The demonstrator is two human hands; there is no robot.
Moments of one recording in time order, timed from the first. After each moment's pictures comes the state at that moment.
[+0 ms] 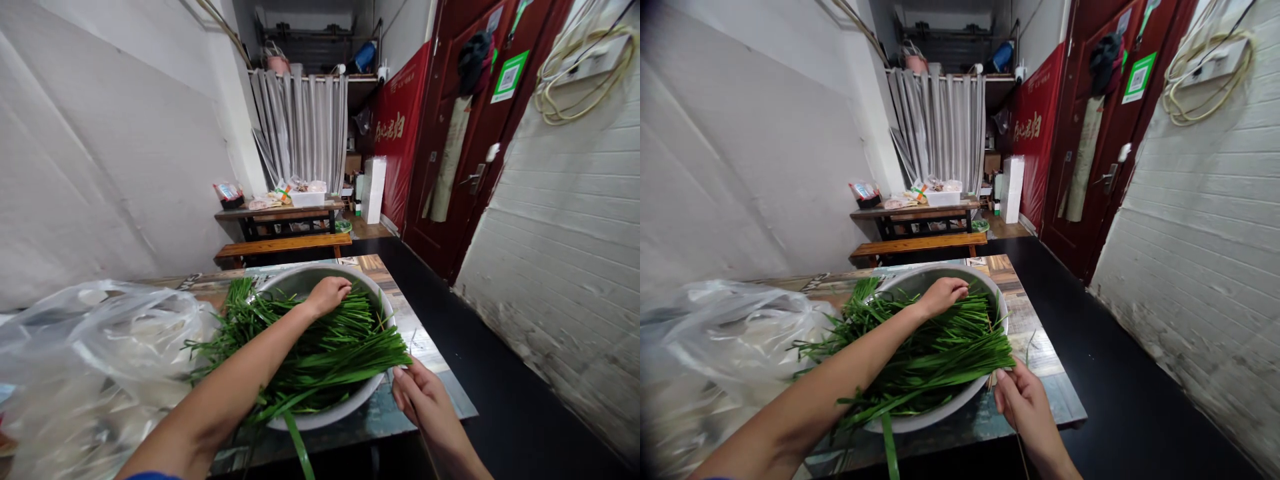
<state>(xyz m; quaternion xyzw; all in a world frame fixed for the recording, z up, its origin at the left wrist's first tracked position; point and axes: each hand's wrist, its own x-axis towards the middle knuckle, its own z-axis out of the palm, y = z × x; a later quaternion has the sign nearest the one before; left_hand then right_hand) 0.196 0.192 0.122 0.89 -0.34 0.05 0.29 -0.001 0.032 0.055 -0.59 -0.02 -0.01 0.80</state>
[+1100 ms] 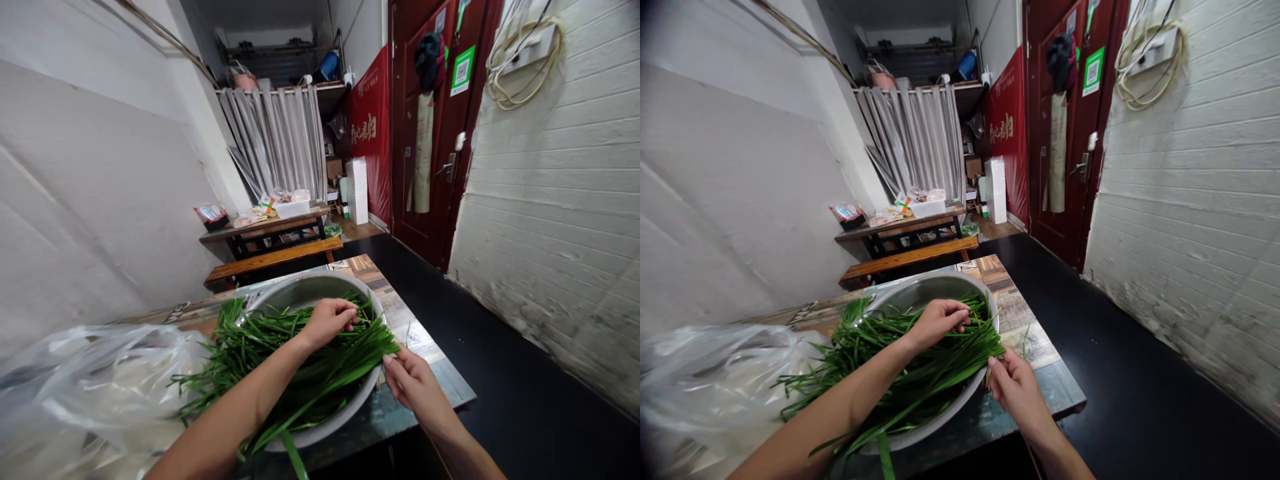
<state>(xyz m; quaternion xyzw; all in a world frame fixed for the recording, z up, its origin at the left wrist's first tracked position) 0.139 0.171 0.130 0.81 -0.25 -0.15 0.50 0.012 0.036 0.066 -0.59 -0.01 -0.05 0.81</state>
